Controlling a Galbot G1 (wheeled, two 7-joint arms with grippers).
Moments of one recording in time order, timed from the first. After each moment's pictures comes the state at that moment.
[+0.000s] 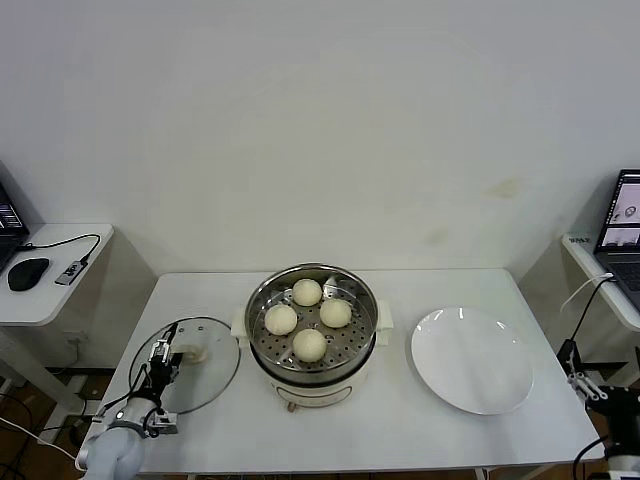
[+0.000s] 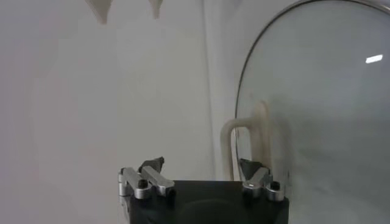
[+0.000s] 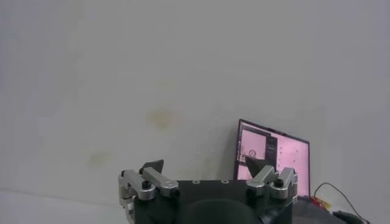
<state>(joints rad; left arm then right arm) 1.18 -1.12 -0.54 -1.33 1.23 -0.14 -0.21 -1.60 1.46 1.16 1.98 0.12 0.18 -0.19</state>
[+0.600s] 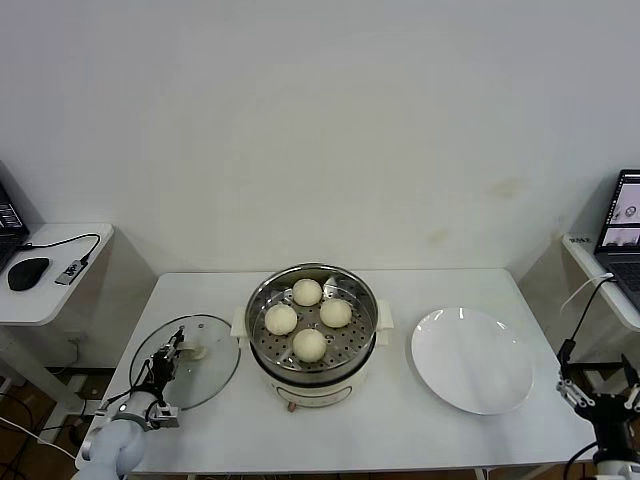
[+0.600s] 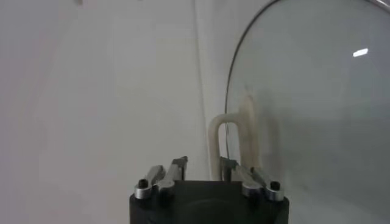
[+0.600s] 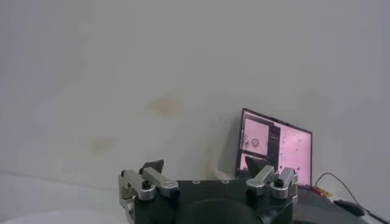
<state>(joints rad) 1.12 -1.12 -0.51 -1.26 1.22 -0.15 -0.19 -1.61 1.48 1.13 1.97 0.09 0.19 -0.20</state>
